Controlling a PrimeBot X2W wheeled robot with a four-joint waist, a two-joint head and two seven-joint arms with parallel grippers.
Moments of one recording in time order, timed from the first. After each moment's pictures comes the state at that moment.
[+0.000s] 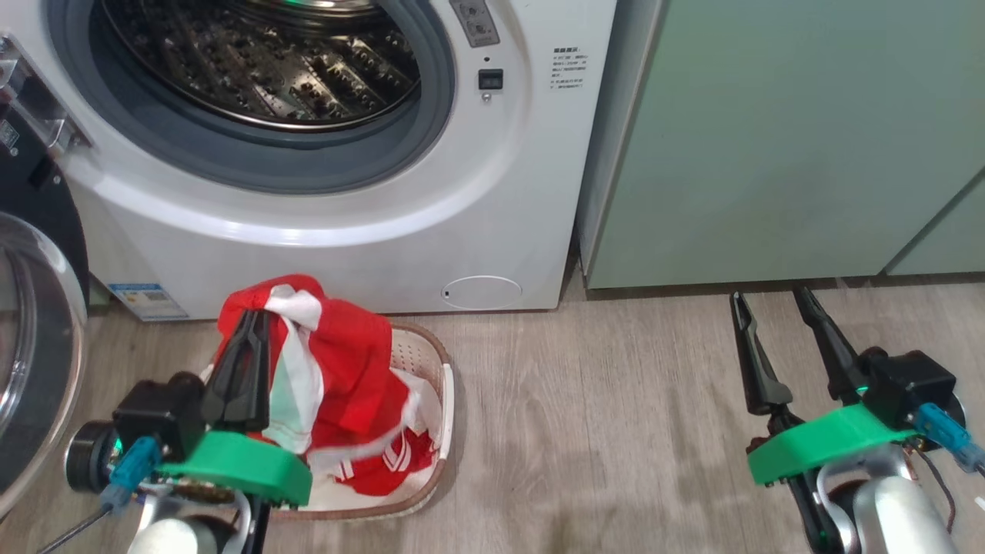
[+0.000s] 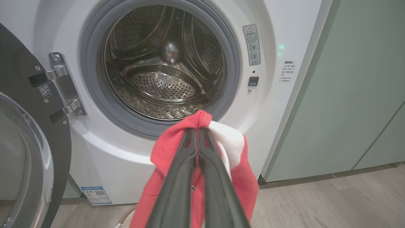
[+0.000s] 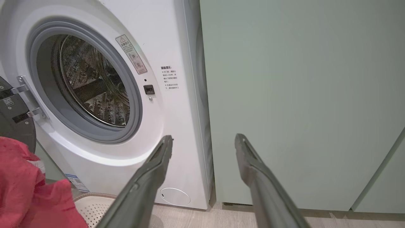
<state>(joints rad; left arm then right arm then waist) 0.03 0.19 -0.16 -0.14 -0.26 0.10 -0.11 -0.02 -0.05 -0.01 0.05 0.18 0.13 -0.15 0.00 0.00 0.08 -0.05</state>
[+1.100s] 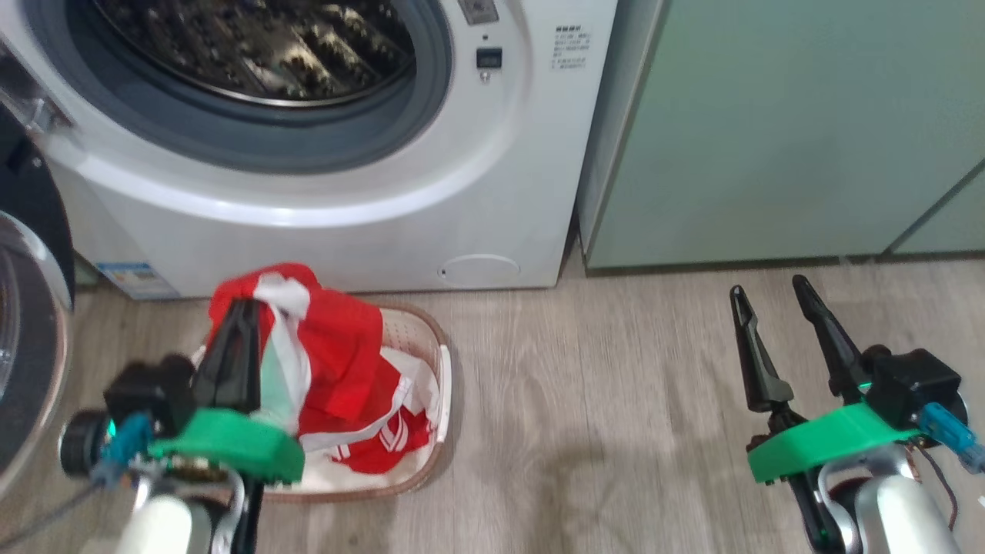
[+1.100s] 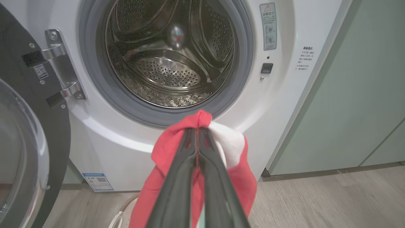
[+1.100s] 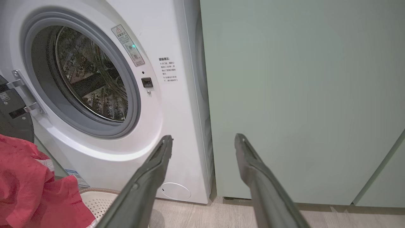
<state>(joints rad) -0.01 0.20 -0.16 -0.10 -0.29 0.13 -0.10 -0.01 -0.05 0.00 0.01 0.19 0.13 -0.14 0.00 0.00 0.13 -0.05</state>
